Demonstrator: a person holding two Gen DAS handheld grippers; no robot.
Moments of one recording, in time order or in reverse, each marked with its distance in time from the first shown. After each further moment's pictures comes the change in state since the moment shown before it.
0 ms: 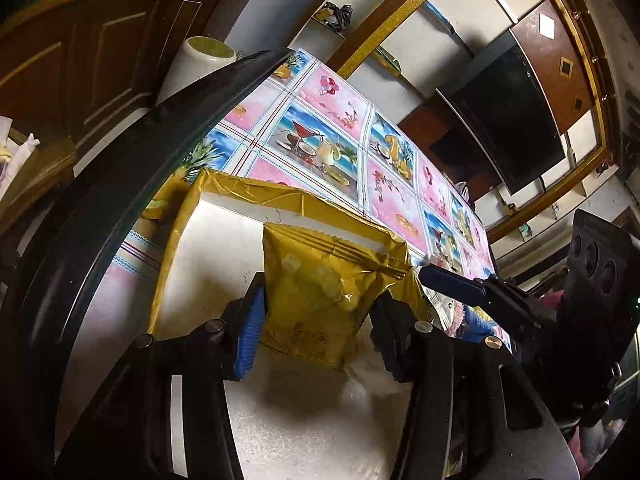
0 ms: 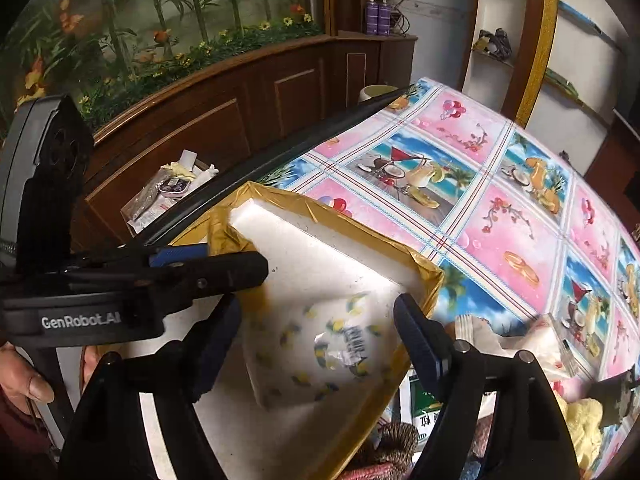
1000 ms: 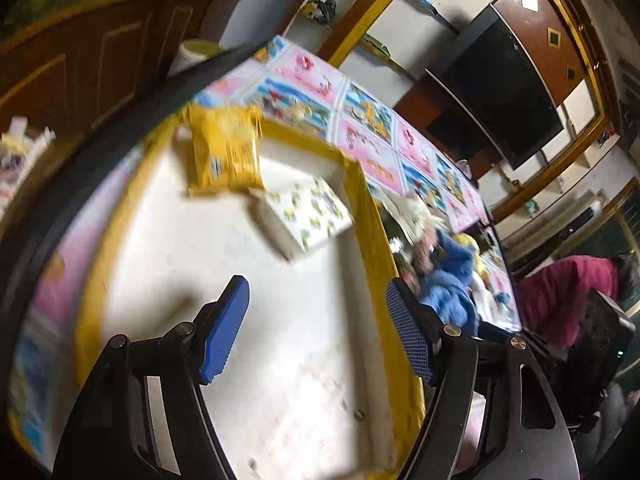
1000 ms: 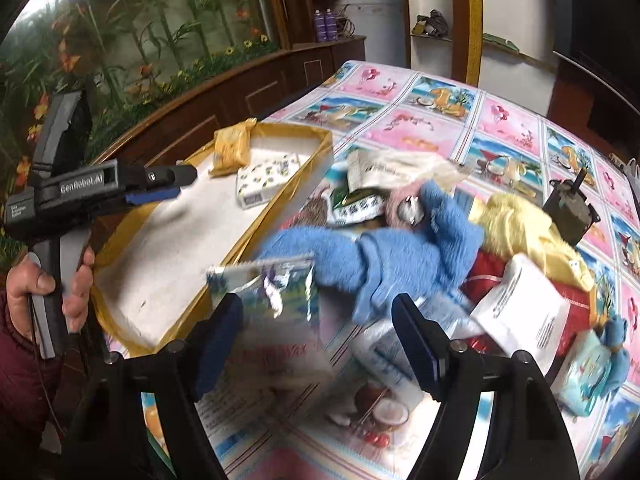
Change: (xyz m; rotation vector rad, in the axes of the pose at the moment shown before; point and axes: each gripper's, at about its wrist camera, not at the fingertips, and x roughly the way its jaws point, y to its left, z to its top) left arm -0.043 -0.045 -0.083 0.056 0.013 0.032; right arm -0.105 -0.036 -0.147 0.165 -0.064 -0.005
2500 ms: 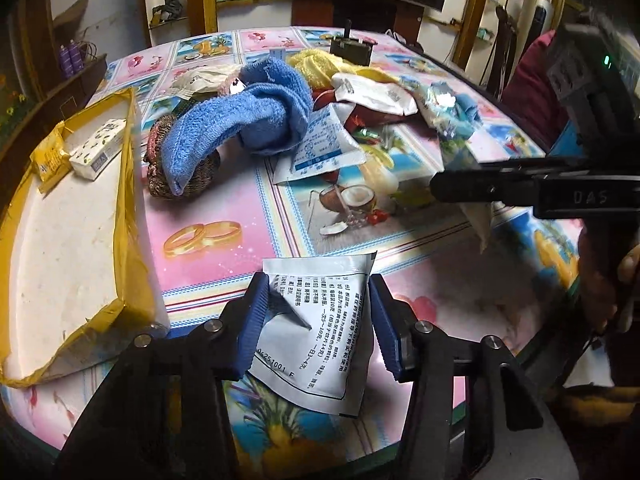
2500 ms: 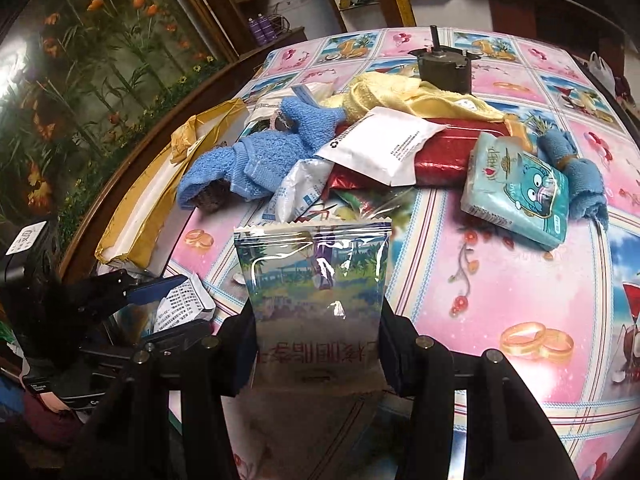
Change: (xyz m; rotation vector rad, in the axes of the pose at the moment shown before) left arm 0.056 -0.151 -0.148 0.618 0.167 0.111; right arm -0.054 -0.090 -0.108 0.297 -0.004 0.052
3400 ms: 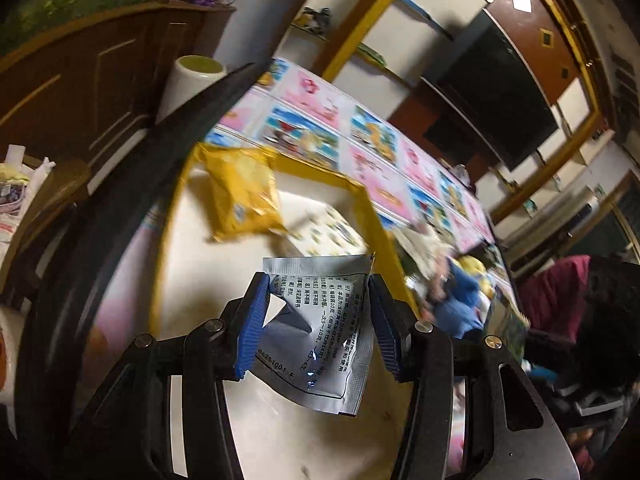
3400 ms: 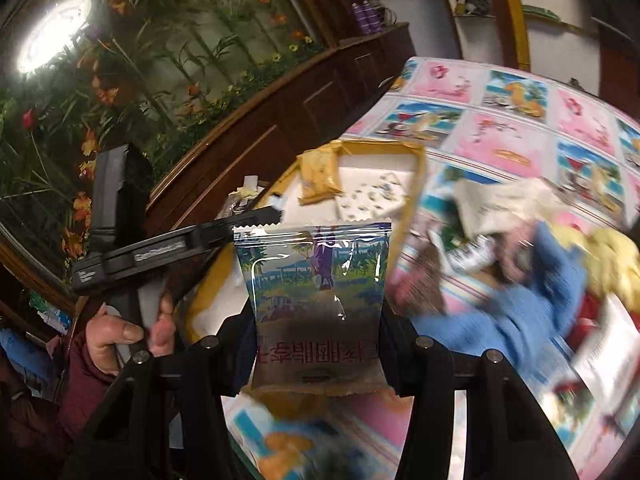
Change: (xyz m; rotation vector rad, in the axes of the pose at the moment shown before) left arm -0.045 0.255 0.052 -0.567 -0.195 -0.057; right arm 0.081 0.163 0.112 -0.210 0.074 0.219
